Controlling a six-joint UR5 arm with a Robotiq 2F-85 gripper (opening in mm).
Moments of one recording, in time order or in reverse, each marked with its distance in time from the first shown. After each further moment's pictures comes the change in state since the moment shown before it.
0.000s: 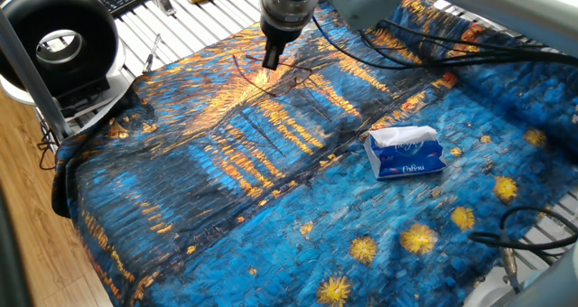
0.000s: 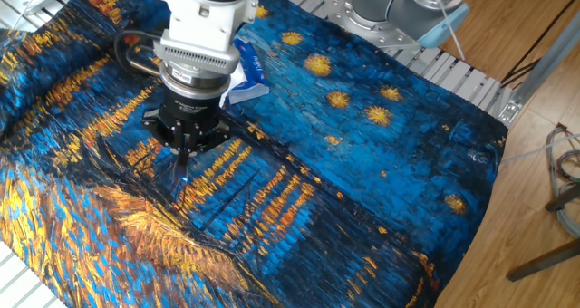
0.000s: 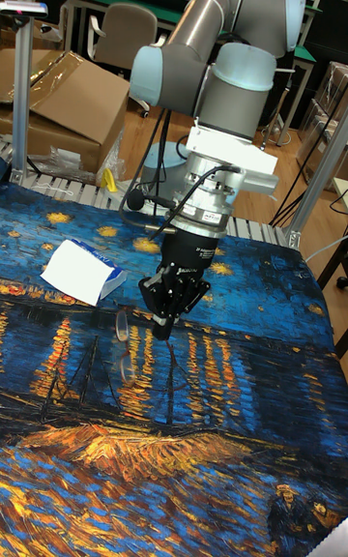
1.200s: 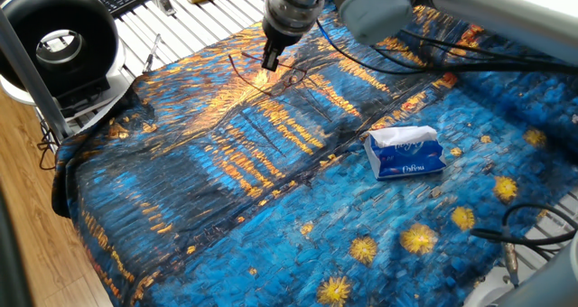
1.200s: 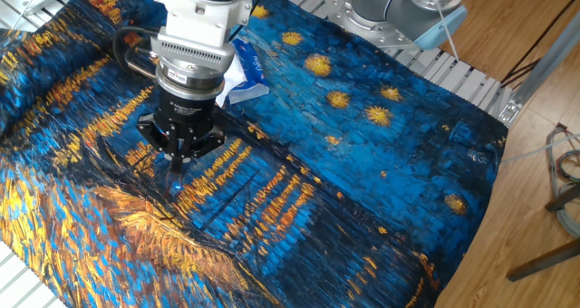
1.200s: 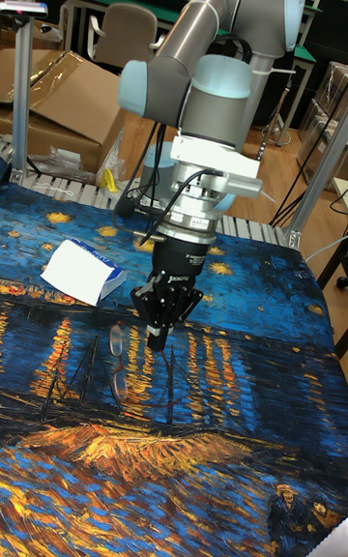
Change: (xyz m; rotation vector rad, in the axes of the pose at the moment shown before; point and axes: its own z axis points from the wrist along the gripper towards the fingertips) arm -0.001 -0.005 0.017 0.008 -0.077 0.010
